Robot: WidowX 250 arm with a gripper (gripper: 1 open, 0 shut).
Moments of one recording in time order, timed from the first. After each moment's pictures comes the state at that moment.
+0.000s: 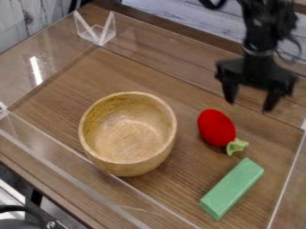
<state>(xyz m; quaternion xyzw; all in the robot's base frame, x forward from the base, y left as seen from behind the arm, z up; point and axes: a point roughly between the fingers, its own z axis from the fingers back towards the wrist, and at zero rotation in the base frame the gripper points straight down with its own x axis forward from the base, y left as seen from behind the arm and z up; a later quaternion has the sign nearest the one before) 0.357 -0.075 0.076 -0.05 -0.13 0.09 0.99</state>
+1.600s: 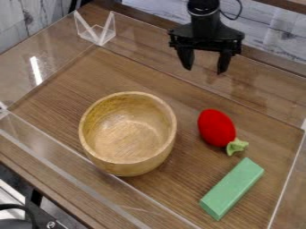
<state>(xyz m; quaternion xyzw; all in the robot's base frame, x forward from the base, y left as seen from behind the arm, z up) 0.367 -0.018 0.083 -0.04 -0.15 0.14 0.98</state>
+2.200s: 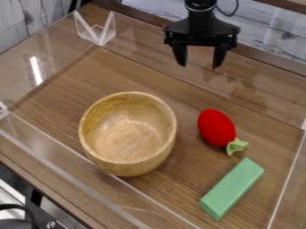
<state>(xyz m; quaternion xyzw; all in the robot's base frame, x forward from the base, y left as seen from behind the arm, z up) 0.368 0.004 0.087 -0.02 -0.15 0.20 0.97</state>
